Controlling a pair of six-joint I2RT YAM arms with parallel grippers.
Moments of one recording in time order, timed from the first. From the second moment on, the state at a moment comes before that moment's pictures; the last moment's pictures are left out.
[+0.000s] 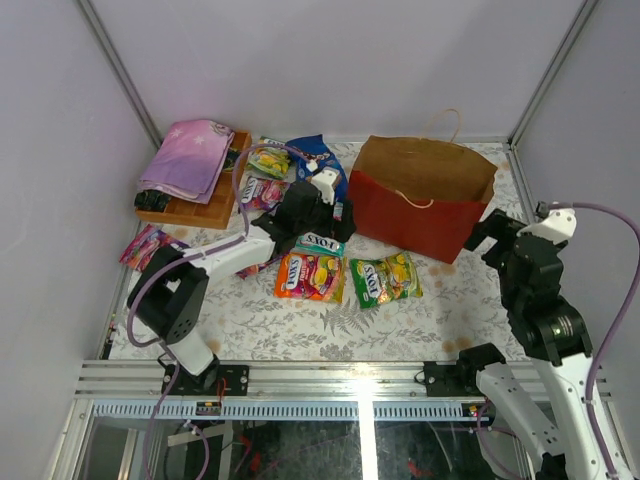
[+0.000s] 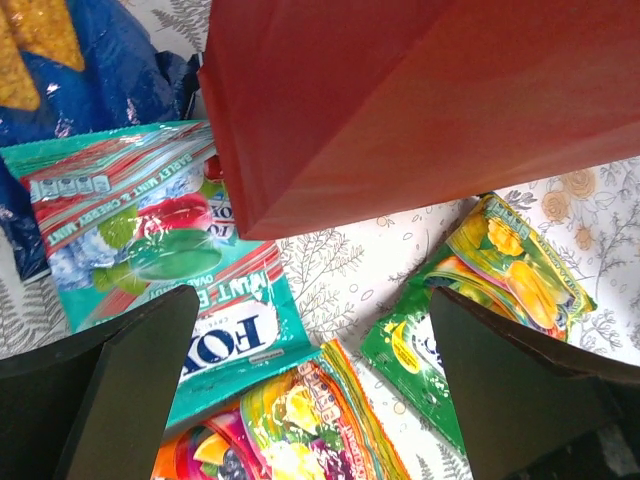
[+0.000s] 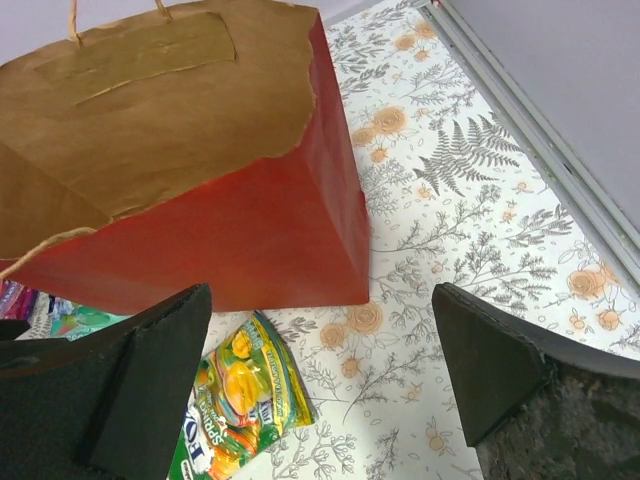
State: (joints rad) left arm -0.61 1.65 1.06 0.10 0.12 -0.27; right arm 0.27 0.60 0.95 -0.69 0.48 0.43
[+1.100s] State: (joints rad) left arm -0.63 2.22 1.68 -0.05 -0.02 -0.20; right arm 0.18 1.25 0.45 0.13 0.27 0.53
